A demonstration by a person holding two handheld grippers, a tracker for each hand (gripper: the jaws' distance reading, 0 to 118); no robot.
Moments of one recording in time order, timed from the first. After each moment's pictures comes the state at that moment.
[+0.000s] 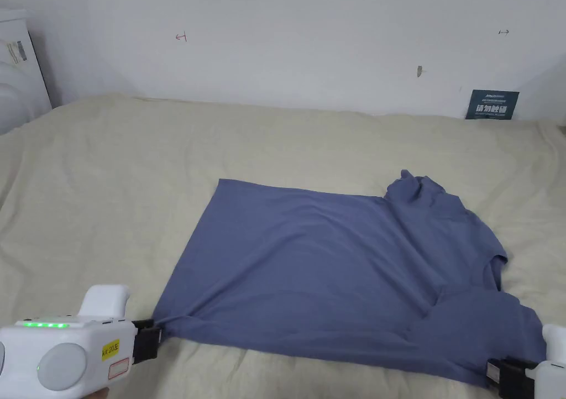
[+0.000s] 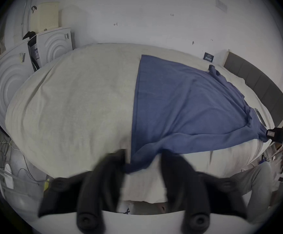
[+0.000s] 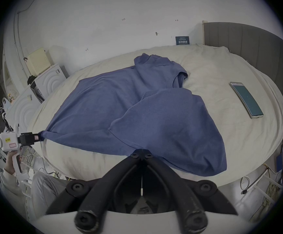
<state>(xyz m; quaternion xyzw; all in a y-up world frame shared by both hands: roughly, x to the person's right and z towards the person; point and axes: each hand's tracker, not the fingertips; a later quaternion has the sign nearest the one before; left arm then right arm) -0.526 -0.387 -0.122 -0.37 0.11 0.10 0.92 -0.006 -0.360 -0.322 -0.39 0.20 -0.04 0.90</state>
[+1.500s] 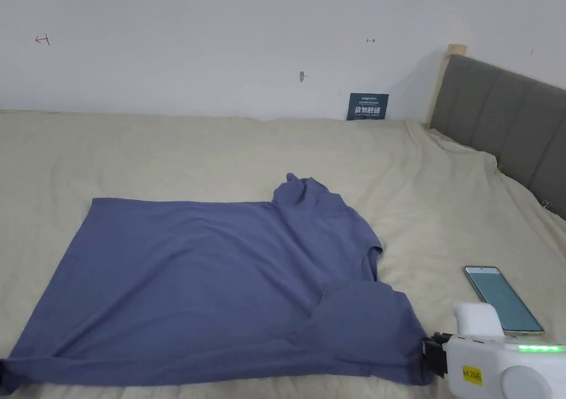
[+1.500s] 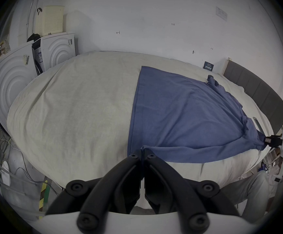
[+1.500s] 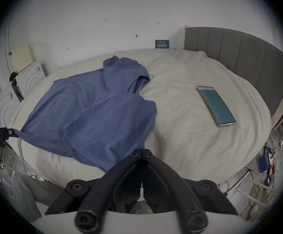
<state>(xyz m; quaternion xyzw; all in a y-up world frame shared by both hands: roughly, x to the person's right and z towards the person) -0.516 -0.360 -0.127 -0.34 0.13 0.12 0.93 0.050 -0.361 -0.358 -0.37 0.11 0.00 0.92</state>
